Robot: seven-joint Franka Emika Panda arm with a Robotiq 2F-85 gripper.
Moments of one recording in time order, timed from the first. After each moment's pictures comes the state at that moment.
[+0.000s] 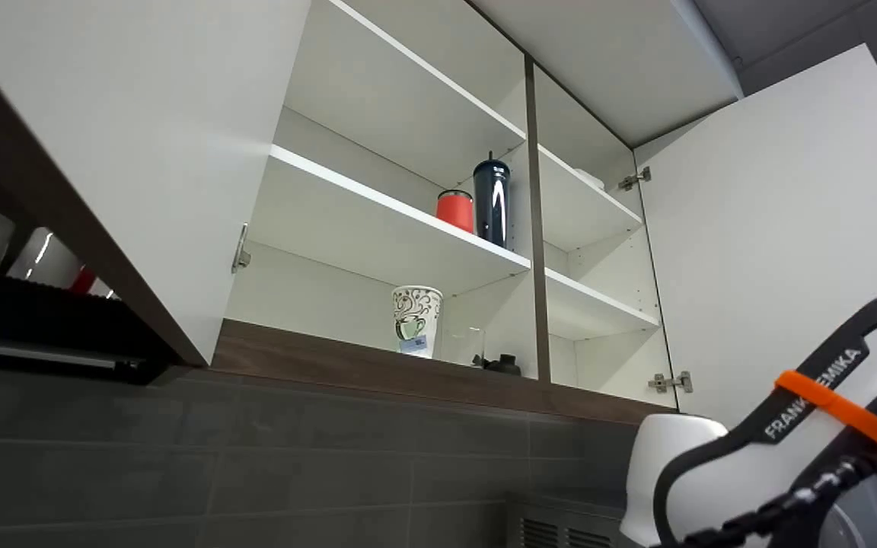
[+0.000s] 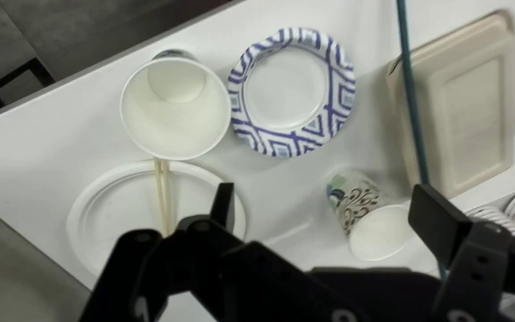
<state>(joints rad) 0.00 -0.26 0.08 -2.61 0.20 2.61 0.34</state>
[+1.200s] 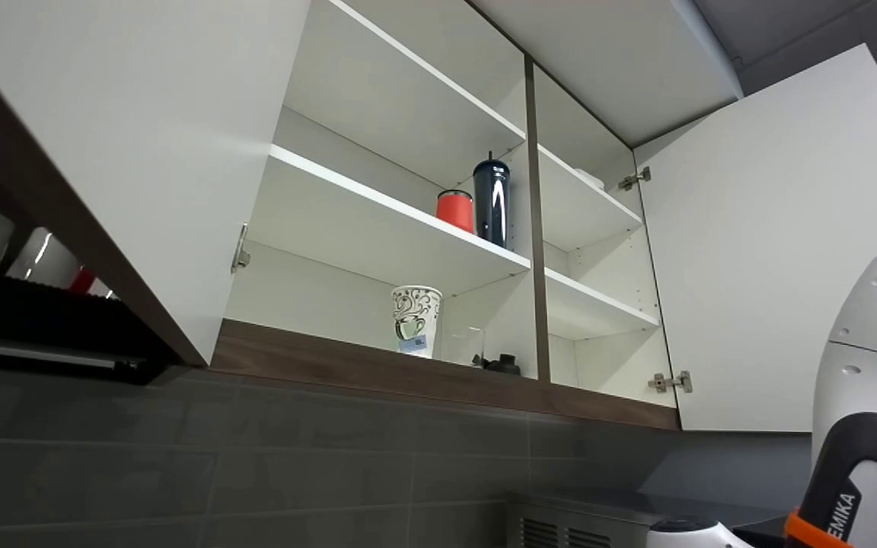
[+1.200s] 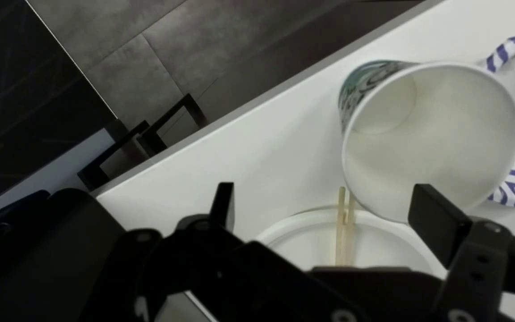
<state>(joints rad) -0.17 0.00 0.04 -2.60 -0.26 2.66 0.63</state>
